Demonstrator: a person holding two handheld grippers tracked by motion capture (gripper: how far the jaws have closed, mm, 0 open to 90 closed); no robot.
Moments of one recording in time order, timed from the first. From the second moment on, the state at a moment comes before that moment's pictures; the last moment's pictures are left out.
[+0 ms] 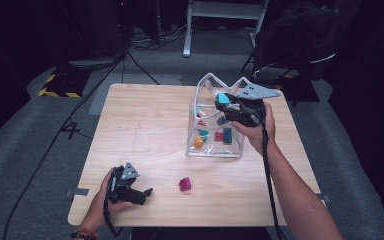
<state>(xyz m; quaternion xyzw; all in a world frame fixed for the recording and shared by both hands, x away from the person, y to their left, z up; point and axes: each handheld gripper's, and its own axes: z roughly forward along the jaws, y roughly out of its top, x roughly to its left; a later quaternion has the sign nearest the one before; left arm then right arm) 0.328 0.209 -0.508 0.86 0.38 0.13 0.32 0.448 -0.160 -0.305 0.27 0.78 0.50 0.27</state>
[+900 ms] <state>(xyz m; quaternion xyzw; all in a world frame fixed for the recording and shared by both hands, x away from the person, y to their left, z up) 0.327 0.209 -0.508 0.85 0.38 0.13 0.33 0.483 -0.148 -0.316 0.31 0.79 0.45 0.27</state>
